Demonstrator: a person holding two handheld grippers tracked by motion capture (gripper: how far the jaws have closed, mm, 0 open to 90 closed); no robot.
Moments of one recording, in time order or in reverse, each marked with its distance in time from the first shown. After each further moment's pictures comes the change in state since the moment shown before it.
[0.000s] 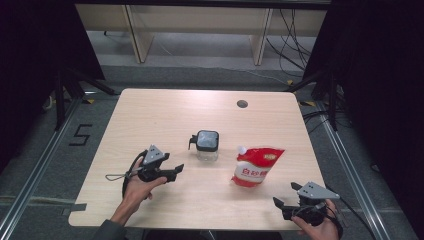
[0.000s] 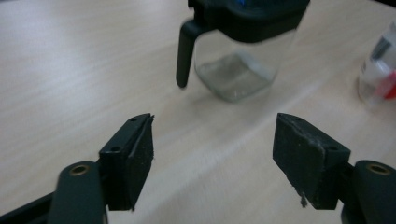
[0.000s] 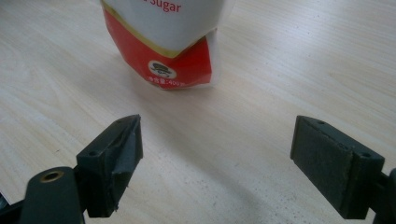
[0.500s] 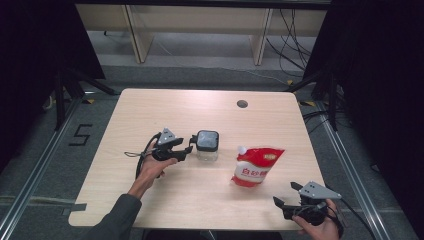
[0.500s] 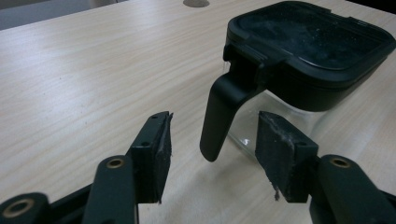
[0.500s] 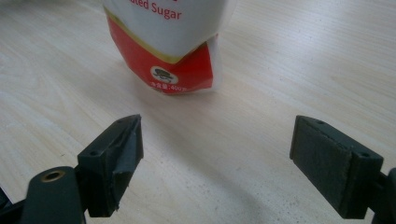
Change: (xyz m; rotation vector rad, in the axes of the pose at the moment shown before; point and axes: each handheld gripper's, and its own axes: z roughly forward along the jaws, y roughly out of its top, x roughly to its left) left arm 0.021 0.020 0.059 -0.029 -0.044 0.063; right arm -0.002 -0.001 0.000 -0.031 0.008 0.006
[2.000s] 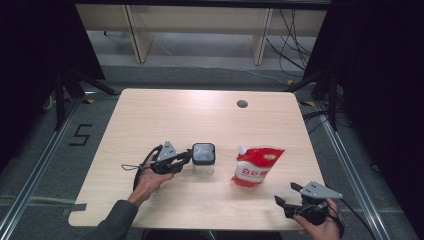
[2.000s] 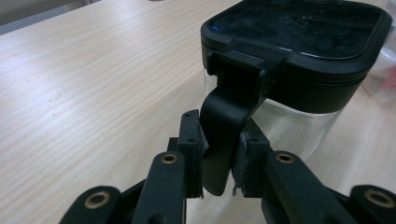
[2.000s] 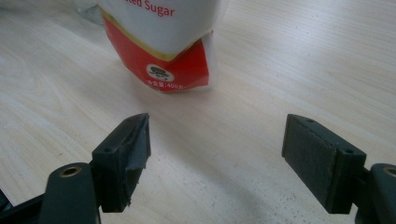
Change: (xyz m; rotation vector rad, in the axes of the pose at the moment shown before) left arm -0.032 -0.023 -0.030 0.035 -0.052 0.120; right arm -0.004 -0.001 -0.001 -0.004 -0.001 0.007
